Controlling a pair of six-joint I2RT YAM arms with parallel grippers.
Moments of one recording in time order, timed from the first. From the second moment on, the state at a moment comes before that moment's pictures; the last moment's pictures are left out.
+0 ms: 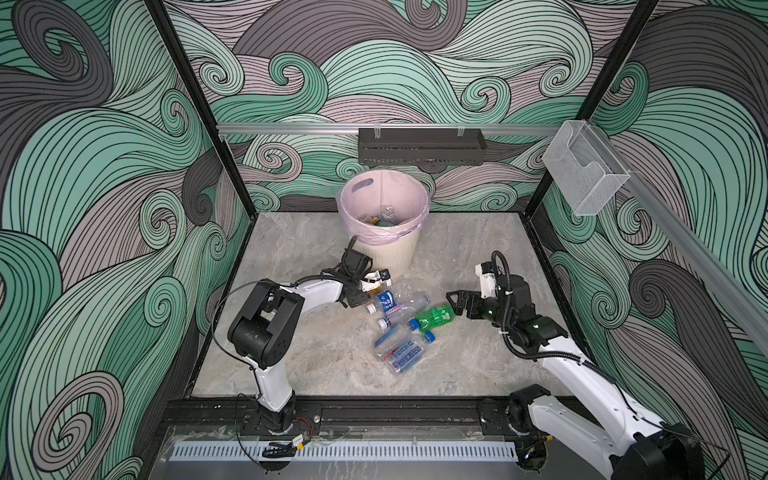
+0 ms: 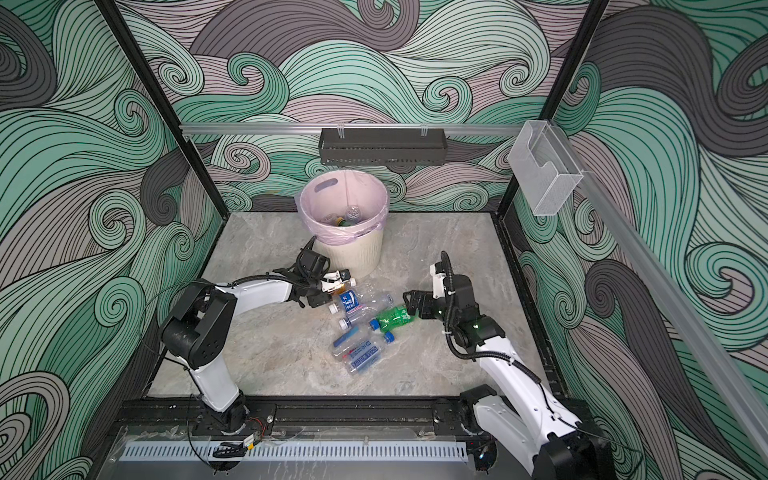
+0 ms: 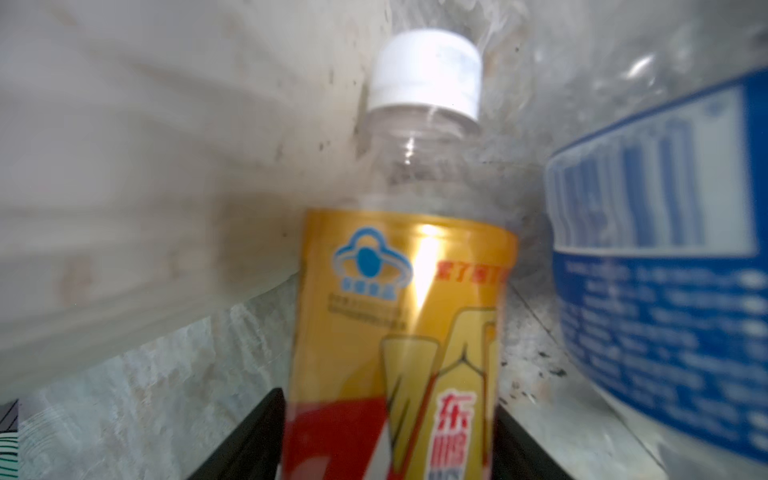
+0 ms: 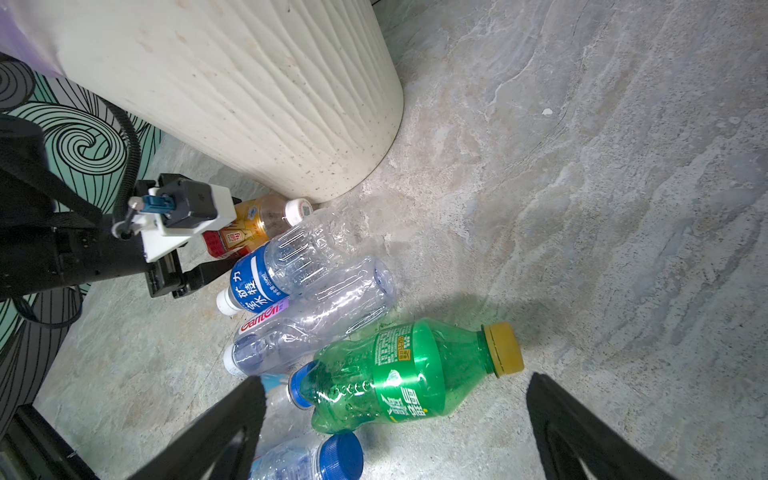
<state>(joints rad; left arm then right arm) -0.49 1.80 1.03 -0.26 -0.09 0.80 0.32 0.93 0.58 -0.30 -0.20 0.36</state>
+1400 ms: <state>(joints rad) -0.55 1.19 0.80 -0.35 -0.21 0.09 0.31 0.95 0.57 -0.32 -0.19 0.35</state>
